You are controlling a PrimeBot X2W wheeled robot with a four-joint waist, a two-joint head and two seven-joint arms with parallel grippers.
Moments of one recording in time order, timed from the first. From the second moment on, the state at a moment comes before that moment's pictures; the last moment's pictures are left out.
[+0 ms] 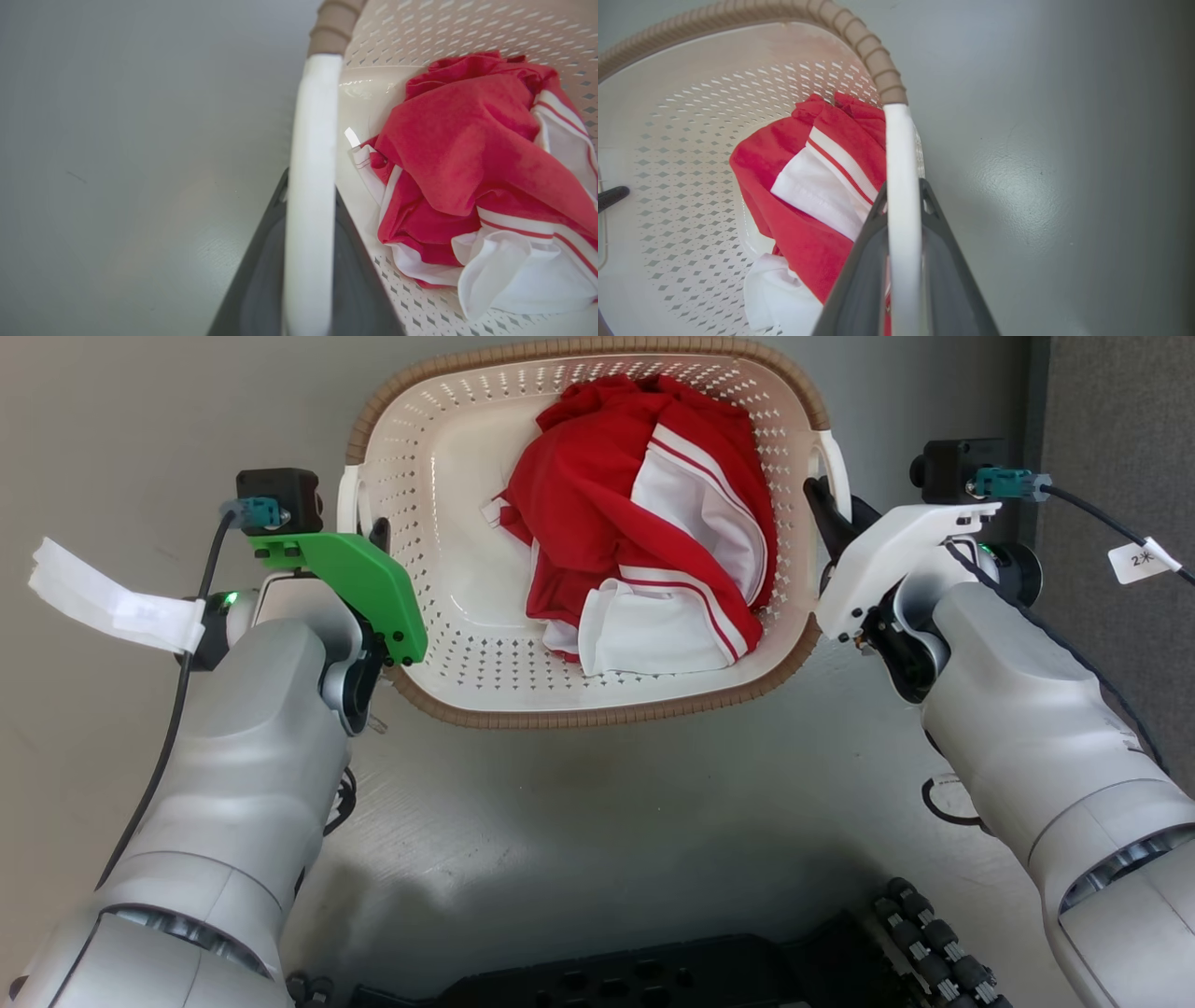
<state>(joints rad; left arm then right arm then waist) -1.00 -0.01 -0.66 1.21 -0.79 -0.02 -0.08 -0.95 -0.07 0.62 1.20 0.70 0.14 -0.20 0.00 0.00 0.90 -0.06</state>
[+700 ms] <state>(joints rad) -1.01 0.02 -0.68 1.23 -0.78 -0.05 -0.12 -0.93 -0.09 0.69 1.12 0.73 0.13 -0.20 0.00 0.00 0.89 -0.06</state>
